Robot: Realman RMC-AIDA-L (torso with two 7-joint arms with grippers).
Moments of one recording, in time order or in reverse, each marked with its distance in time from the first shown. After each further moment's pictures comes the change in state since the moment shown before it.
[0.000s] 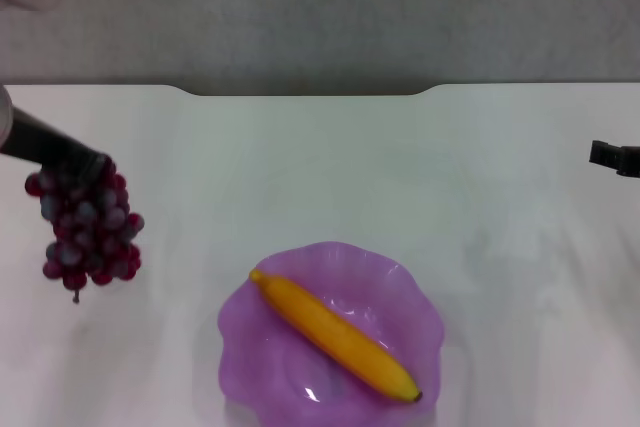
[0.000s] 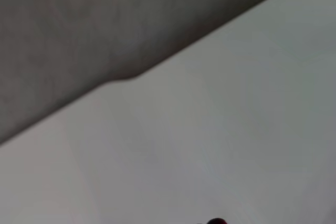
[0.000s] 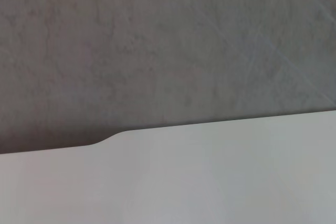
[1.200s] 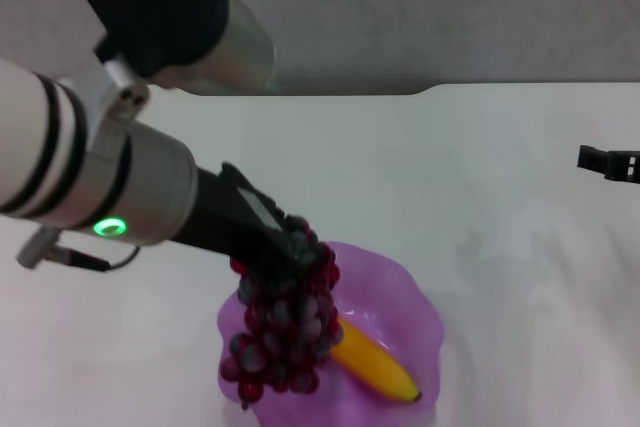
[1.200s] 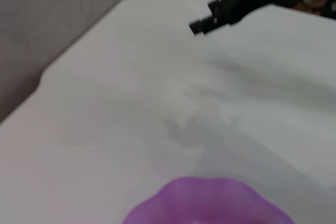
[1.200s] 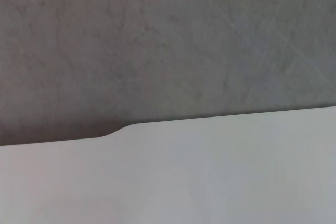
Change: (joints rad) left arm 0.015 -0.005 0.264 -0.213 -0.376 -0.076 0.013; right arm 0.011 0.000 -0.021 0.014 0.006 0.000 0.000
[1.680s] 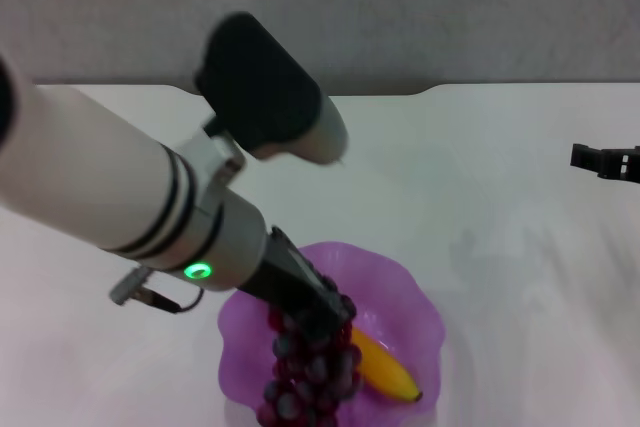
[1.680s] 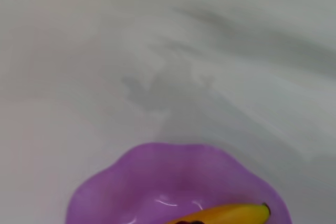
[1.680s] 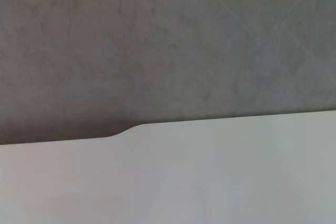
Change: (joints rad) left arm -0.093 -0.001 0.190 0.345 0.004 0.191 -0.013; right arm 0.010 0.000 -0.011 0.002 -0.001 0.000 0.000
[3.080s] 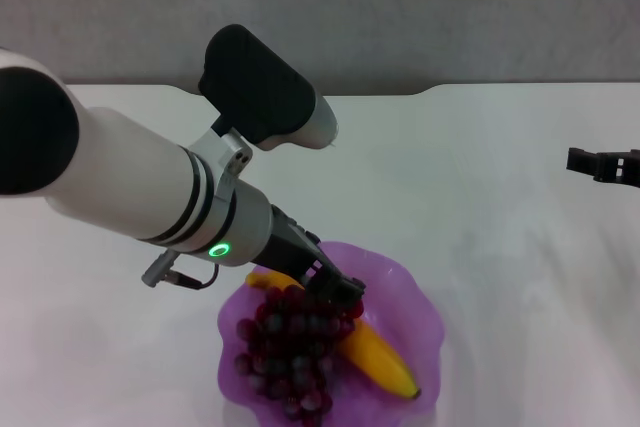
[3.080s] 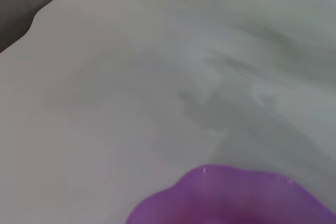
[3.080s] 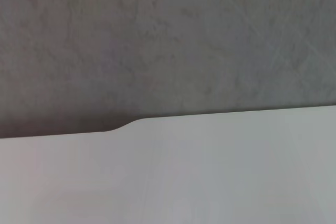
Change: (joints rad) left arm -0.012 0.003 0.005 0.182 0.024 0.238 -0.001; right arm 0.013 0.000 -0.004 0.020 -0.003 0.002 0.003
